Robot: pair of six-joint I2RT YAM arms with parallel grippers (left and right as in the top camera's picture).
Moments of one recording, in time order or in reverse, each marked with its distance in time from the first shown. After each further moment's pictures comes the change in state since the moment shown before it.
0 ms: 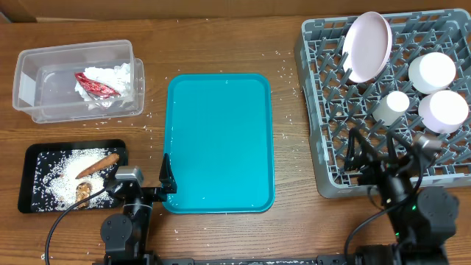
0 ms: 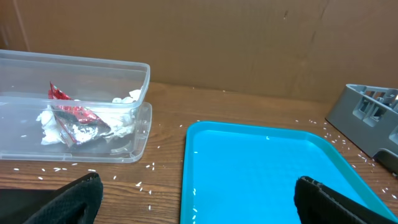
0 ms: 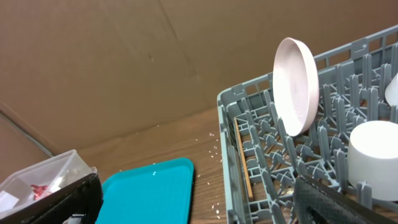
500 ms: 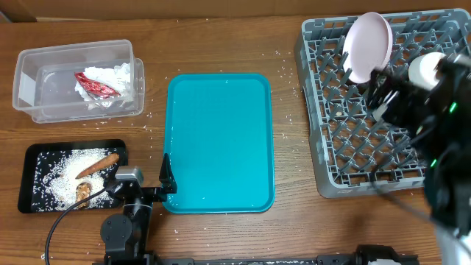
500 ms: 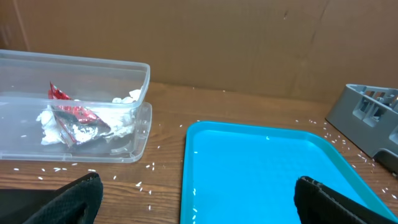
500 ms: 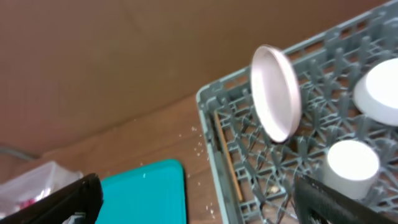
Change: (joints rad) left arm 0.000 0.000 0.000 0.000 0.000 0.000; right arm -0.044 0.586 0.675 -0.361 0.018 -0.001
